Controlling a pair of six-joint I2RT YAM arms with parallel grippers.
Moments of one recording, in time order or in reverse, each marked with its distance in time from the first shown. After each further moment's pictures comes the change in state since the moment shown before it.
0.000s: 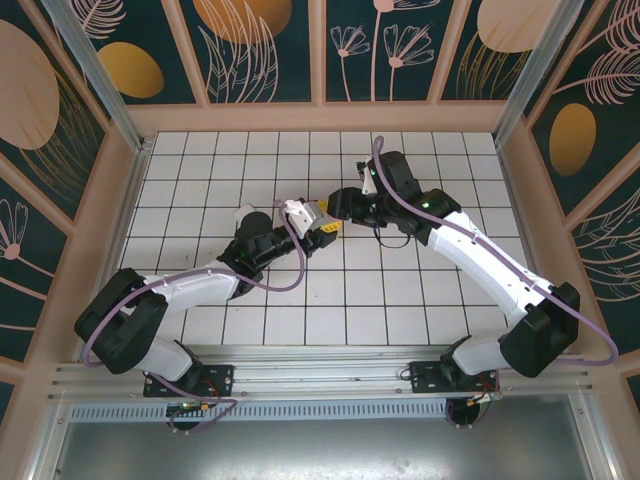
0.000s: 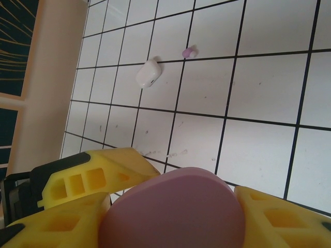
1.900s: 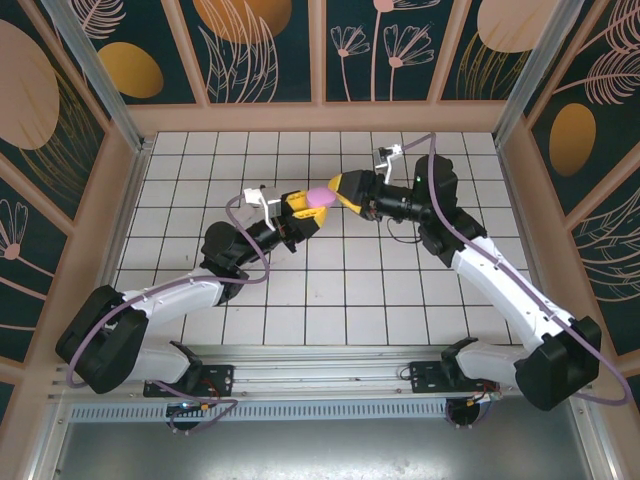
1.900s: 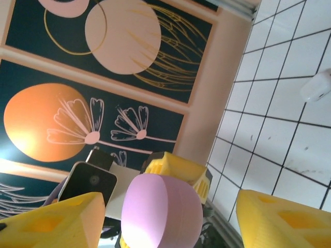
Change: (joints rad) left arm 0.060 -0.127 -0.075 0.343 0.132 -0.475; right arm -0.127 -0.187 -0.257 0.643 -0.500 0.389
